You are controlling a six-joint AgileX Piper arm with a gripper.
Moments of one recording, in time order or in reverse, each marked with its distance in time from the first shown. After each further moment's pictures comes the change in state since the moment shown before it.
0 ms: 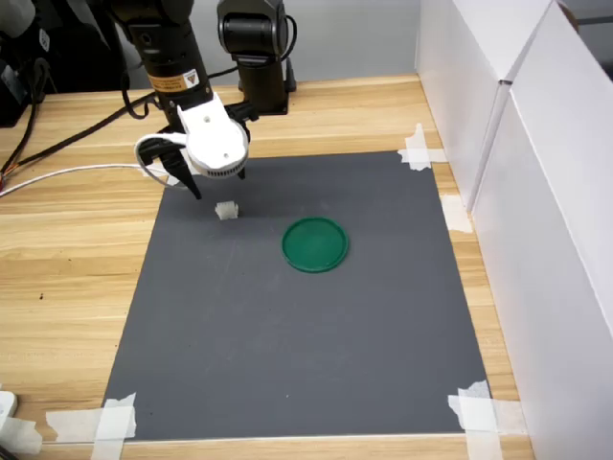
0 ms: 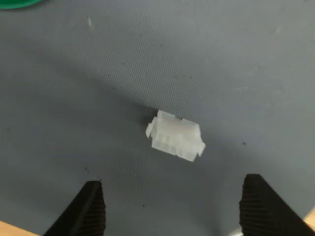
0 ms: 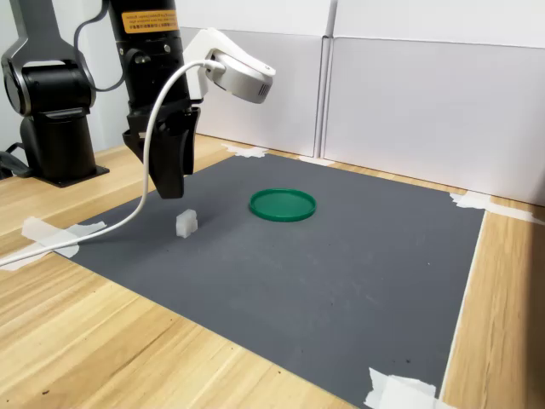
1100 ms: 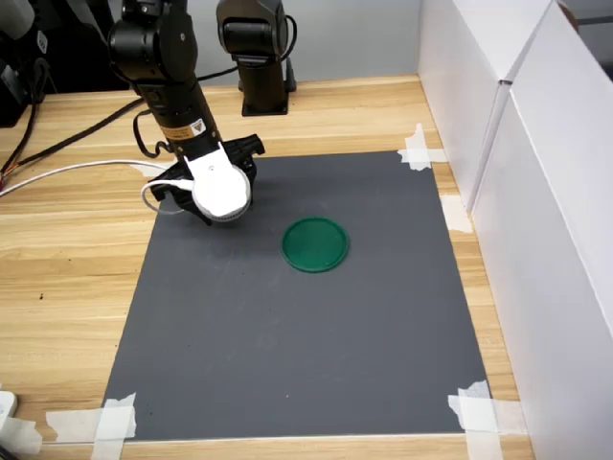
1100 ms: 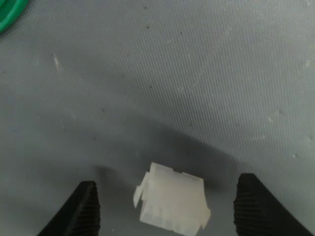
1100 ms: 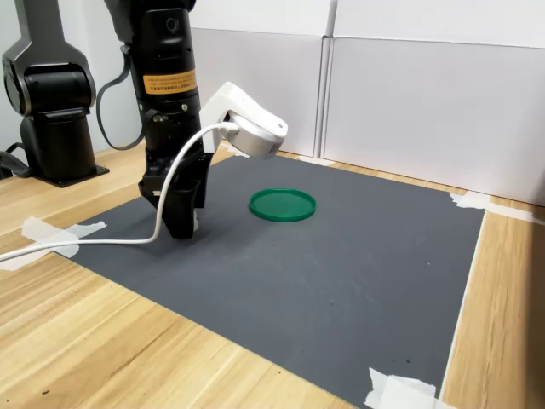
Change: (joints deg) arm 0.0 9.2 0.0 2.4 -4.8 0.7
